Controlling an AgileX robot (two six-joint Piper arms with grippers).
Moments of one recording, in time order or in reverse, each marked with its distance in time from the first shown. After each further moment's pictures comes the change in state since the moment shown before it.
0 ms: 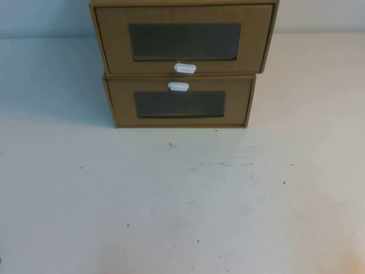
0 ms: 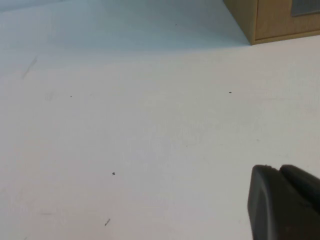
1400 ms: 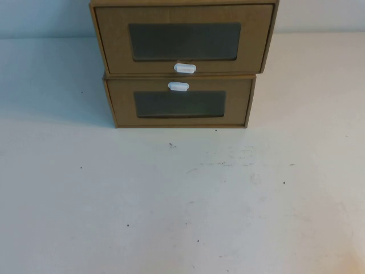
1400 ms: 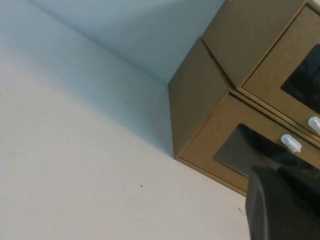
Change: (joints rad) right arm 0.000 0.000 0.000 0.000 0.000 0.000; left arm 0.000 0.000 0.000 -0.453 -0.232 -0.252
